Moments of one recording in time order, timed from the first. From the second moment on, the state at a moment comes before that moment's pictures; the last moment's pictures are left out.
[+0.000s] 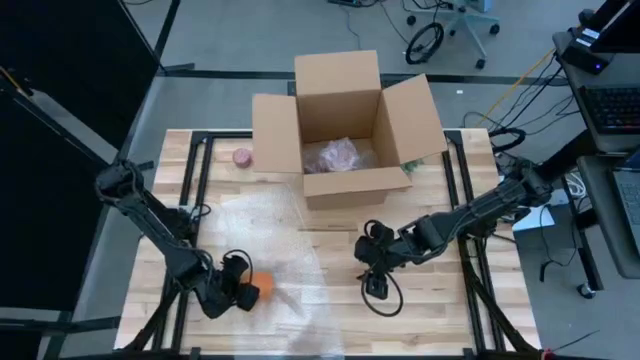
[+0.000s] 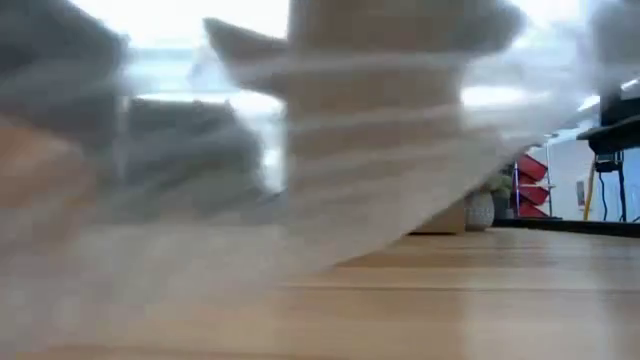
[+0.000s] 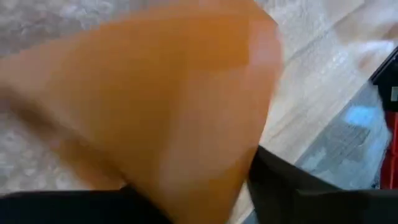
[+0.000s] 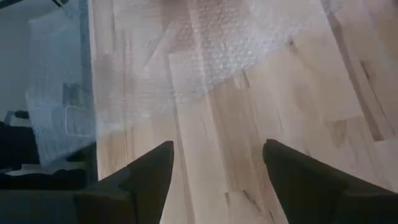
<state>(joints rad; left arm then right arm) -0.86 1.39 0.67 -0.30 -0.31 -1.94 0.42 1.53 1.24 -0.67 0.11 0.66</state>
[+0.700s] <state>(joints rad) -0.58 1.40 1.17 -1.05 -0.11 -1.58 0.41 1.53 1.24 -0.69 0.14 0.57</state>
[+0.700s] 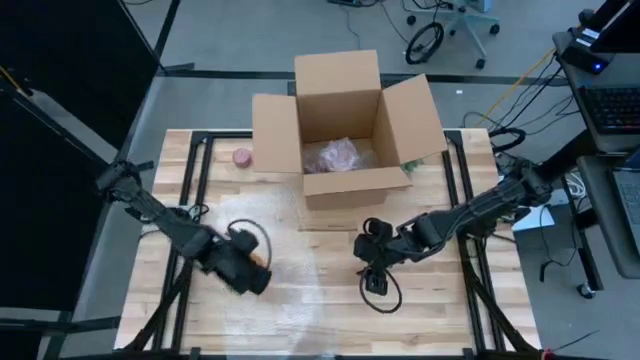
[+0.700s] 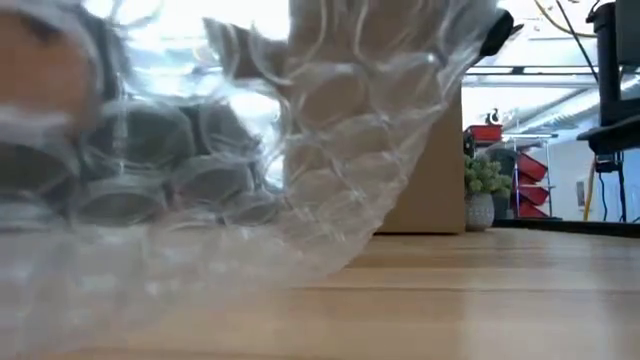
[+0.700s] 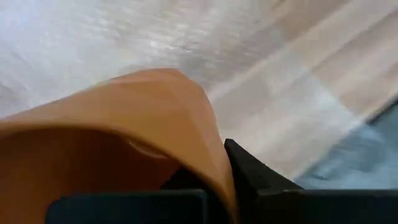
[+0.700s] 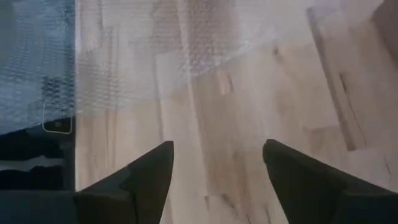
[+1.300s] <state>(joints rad) -0.43 1.68 1.17 -1.00 0.11 -1.17 0.41 1.53 1.24 -0.76 0.13 0.59</state>
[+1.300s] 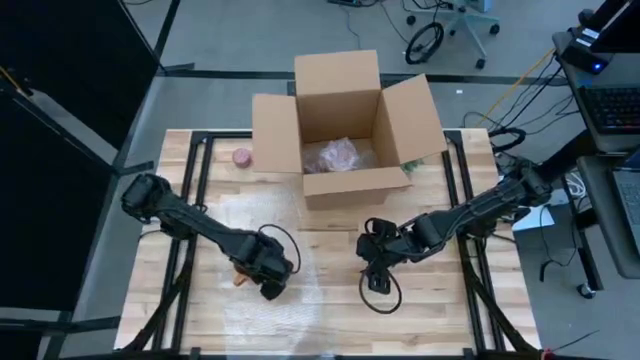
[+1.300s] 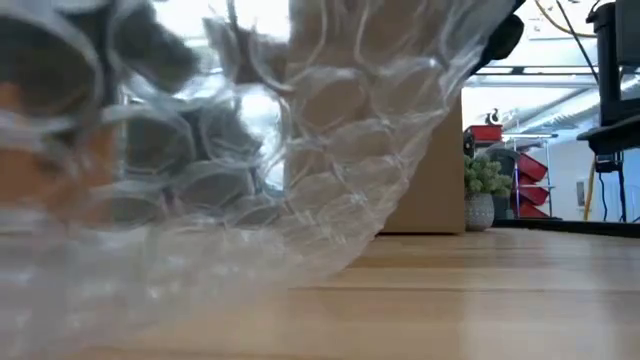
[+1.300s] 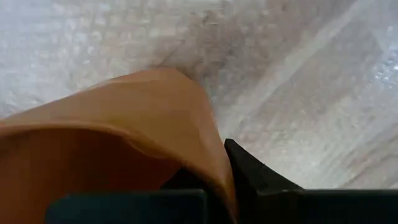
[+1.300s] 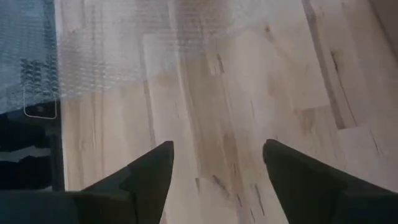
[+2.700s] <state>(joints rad) -0.58 1.38 1.35 -1.06 -0.01 -1.09 0.48 1.54 1.24 -0.42 0.10 0.13</state>
